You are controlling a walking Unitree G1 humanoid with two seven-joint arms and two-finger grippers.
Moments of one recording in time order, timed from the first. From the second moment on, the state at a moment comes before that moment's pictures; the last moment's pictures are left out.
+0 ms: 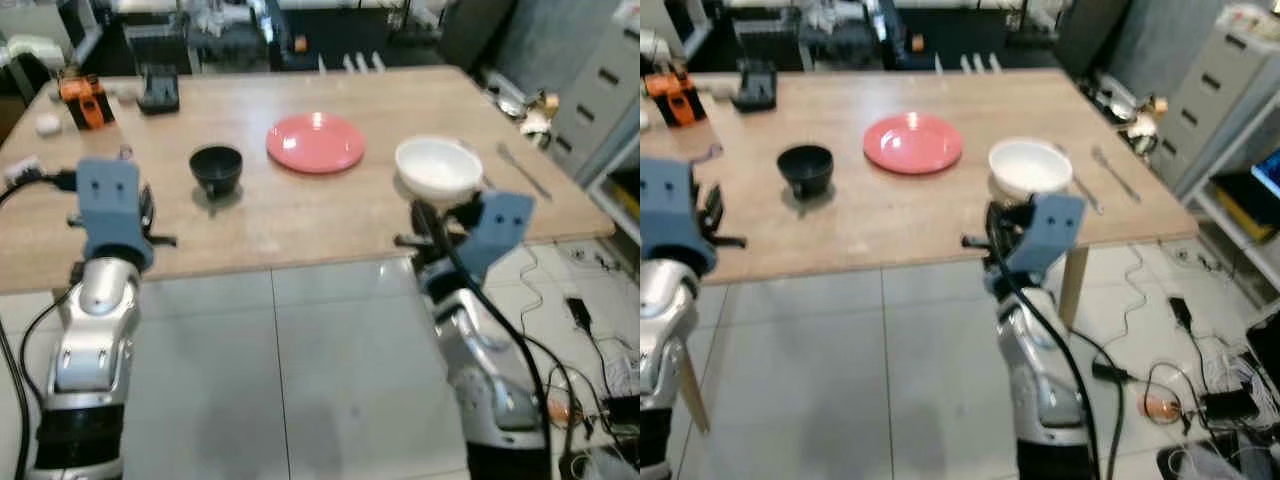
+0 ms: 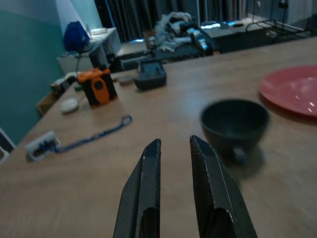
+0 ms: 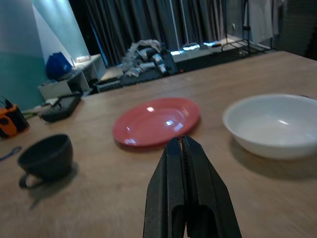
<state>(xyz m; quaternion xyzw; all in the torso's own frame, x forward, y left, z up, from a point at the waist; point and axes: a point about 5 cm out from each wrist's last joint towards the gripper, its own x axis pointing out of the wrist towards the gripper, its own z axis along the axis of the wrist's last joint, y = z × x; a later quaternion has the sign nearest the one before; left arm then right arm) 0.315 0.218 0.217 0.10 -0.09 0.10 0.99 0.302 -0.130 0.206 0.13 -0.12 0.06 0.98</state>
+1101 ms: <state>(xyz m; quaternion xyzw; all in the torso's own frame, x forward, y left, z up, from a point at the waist) 0.258 0.194 0.186 0.19 -0.03 -0.11 0.98 0.285 -0.103 0.176 0.10 -0.05 0.19 0.98</state>
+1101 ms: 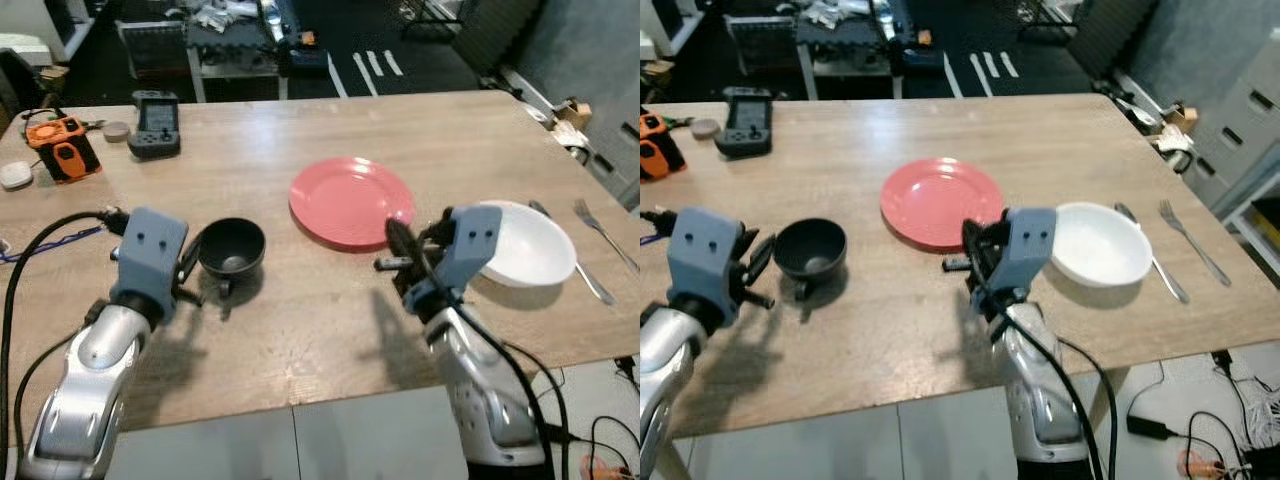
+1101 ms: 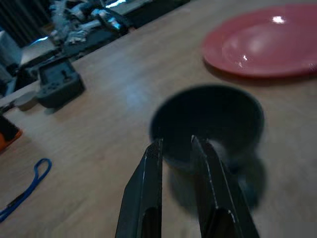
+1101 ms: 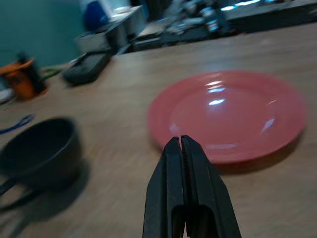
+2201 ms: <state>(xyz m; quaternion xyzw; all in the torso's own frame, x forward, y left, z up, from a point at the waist) 0.271 0.209 0.227 0.22 -0.07 -0.10 0.97 0.280 0.000 0.147 0.08 0.04 0.41 0.91</state>
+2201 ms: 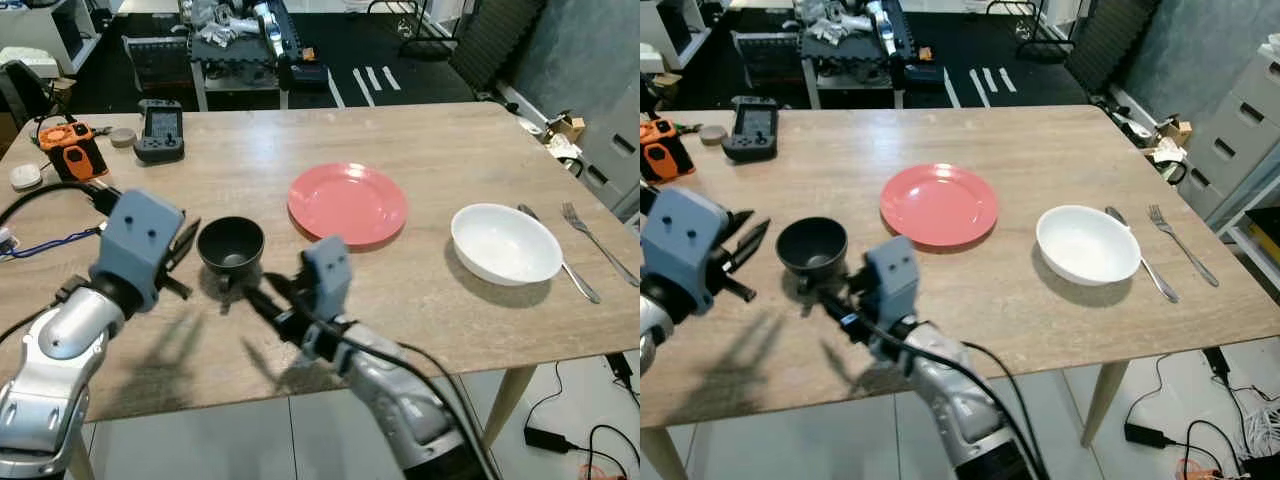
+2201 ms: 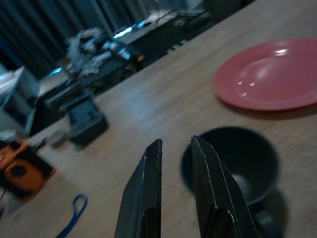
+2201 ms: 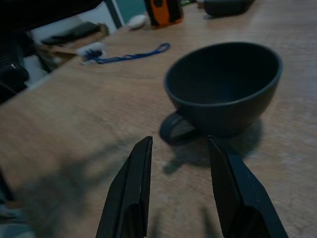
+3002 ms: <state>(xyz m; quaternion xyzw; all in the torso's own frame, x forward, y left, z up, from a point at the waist) 0.294 0.274 0.197 0.21 0.04 0.05 0.98 0.330 -0.049 0.172 0.03 -0.03 0.17 0.98</state>
